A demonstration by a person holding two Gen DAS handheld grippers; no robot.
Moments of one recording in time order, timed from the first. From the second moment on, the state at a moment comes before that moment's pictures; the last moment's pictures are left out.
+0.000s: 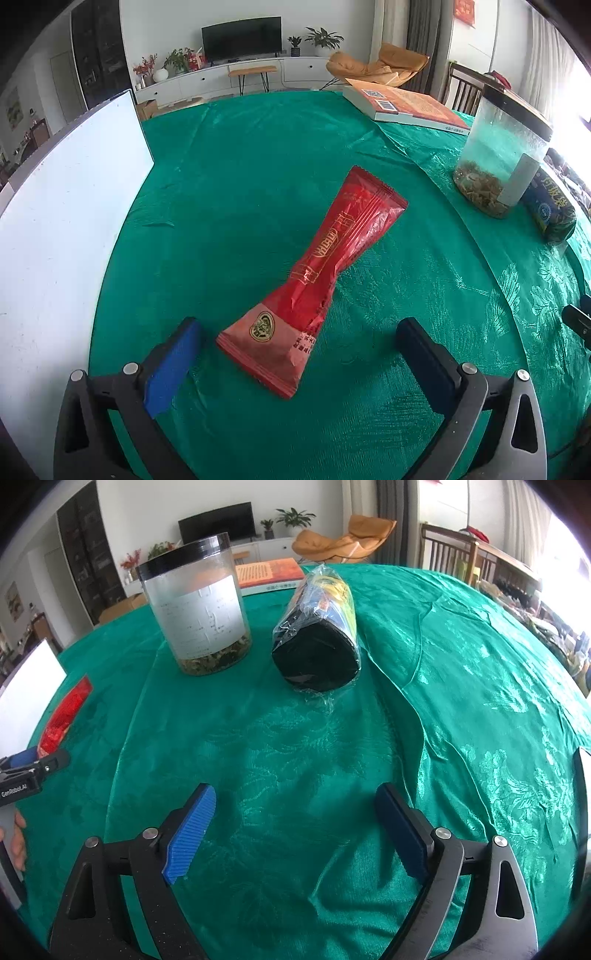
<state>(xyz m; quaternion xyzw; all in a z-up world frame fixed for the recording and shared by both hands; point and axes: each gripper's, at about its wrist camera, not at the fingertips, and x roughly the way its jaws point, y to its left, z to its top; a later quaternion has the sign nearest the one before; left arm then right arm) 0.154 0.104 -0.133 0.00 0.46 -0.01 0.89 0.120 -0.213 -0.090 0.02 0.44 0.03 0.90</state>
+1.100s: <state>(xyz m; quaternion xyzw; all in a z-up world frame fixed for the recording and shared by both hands) 0.160 0.102 -0.131 -0.01 0.49 0.00 0.87 0.120 -0.205 -0.092 0.00 0.44 0.02 0.90</state>
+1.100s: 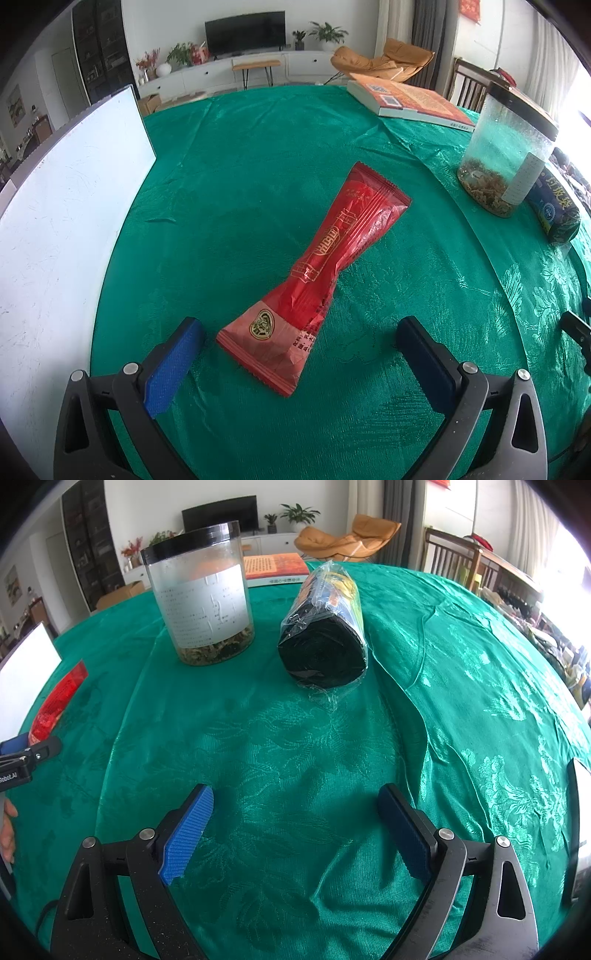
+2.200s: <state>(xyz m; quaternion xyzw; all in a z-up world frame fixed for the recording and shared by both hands) 0.143 0.117 -0.073 -0.14 0.43 -0.07 0.89 0.236 -0.260 0.046 0.11 0.43 0.08 0.89</state>
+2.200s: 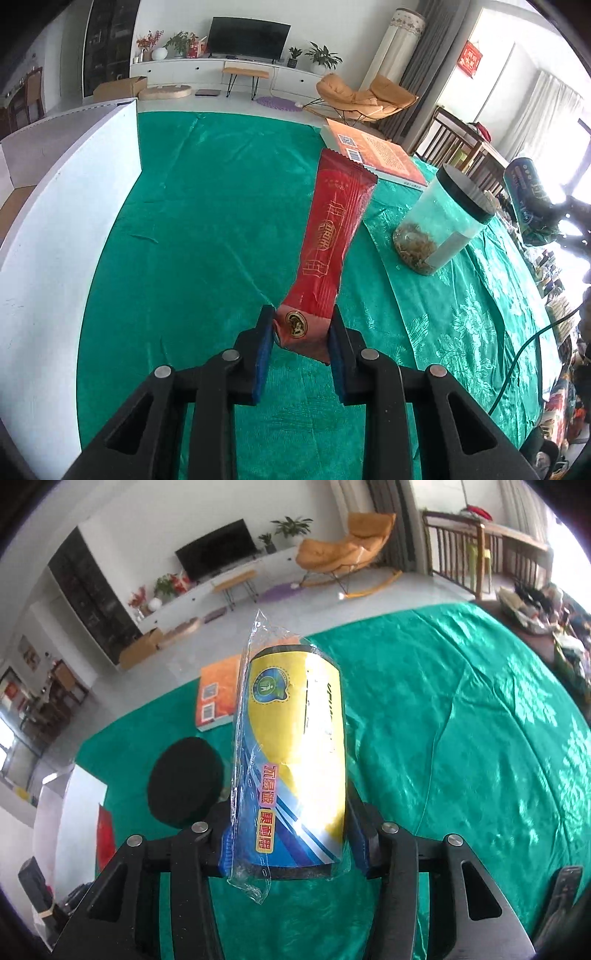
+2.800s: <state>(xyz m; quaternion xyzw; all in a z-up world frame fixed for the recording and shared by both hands) -0.012 0.312 0.034 -0.14 0.38 0.10 0.91 0.123 0.046 0.097 0.07 0.44 0.41 0.80</state>
